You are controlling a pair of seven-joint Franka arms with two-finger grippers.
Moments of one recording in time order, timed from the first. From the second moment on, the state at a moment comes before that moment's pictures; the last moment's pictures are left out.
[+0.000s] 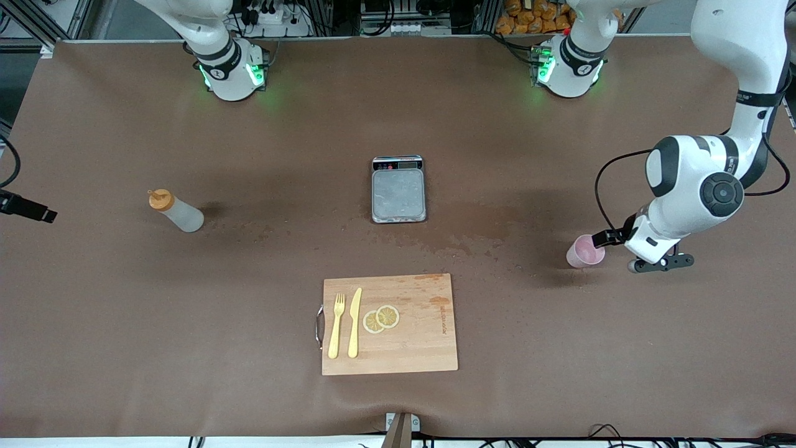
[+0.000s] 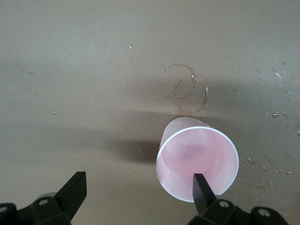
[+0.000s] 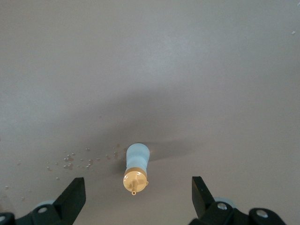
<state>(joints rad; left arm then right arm) 0.06 0.34 -0.09 -2.05 0.04 2.33 -0.16 -0.27 0.23 0.04 -1.44 0.00 1.59 0.11</state>
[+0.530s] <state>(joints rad) 0.06 0.38 -0.09 -2.05 0.00 2.35 -0.17 -0.42 0.34 0.04 -1.44 0.16 1.51 0.13</state>
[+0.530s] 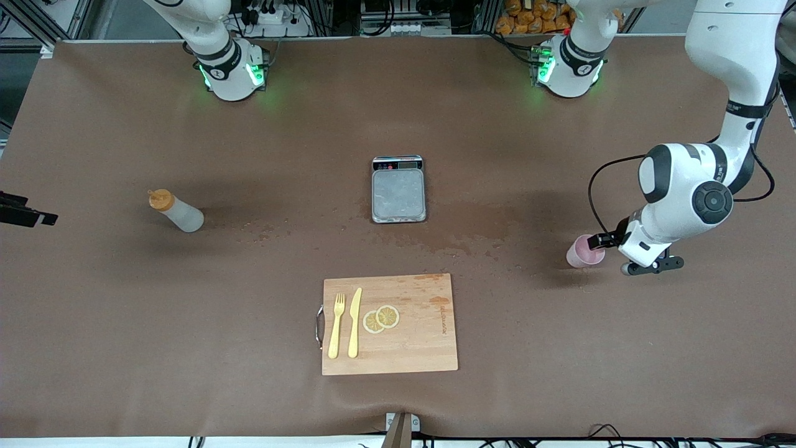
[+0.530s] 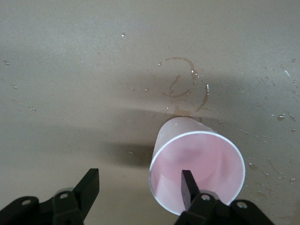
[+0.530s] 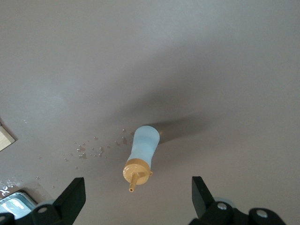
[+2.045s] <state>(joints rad) 0.05 0.29 -0.26 -2.04 -0.08 2.26 -0.21 -0.57 0.75 0.05 -1.45 0.48 1.40 0.55</state>
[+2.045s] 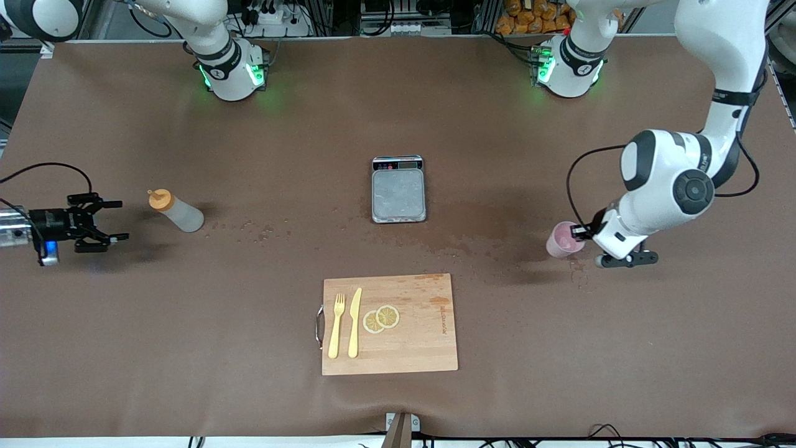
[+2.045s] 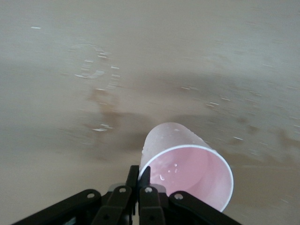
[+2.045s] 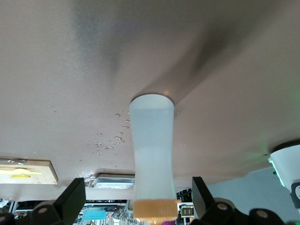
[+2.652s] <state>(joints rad) 0.04 0.27 -0.61 -2.04 -0.09 2.26 -0.73 -0.57 0.89 0.06 -1.45 0.55 1.36 0.54</state>
